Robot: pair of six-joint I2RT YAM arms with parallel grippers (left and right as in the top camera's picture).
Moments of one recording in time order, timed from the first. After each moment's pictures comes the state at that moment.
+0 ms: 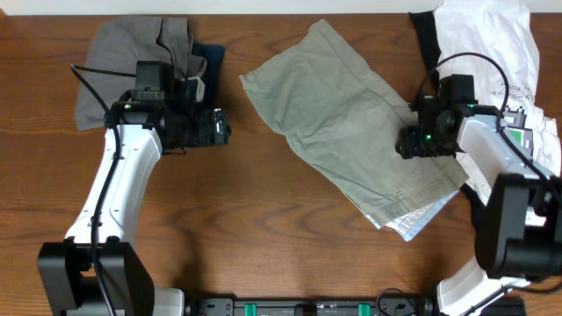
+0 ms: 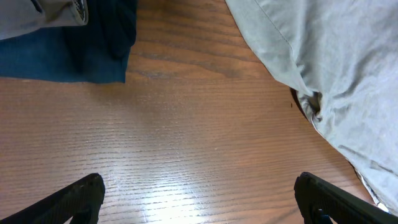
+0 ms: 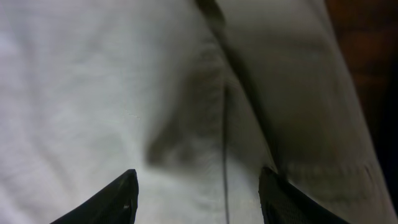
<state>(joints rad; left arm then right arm) -0.02 1.59 1.23 -0.84 0.30 -0.09 -0.07 1.85 1.15 -0.67 -0.19 -0.14</state>
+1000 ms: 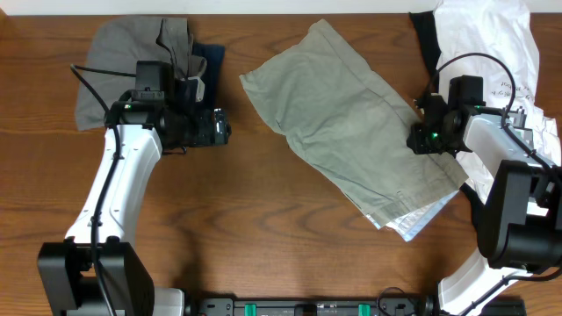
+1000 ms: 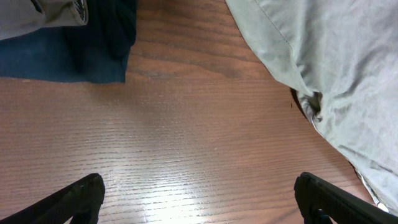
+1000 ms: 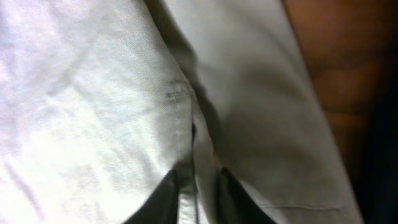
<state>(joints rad) -0.02 1.59 1.23 -0.84 0.30 -0.09 -0.13 1.89 1.15 -0.59 -0.26 -0.20</state>
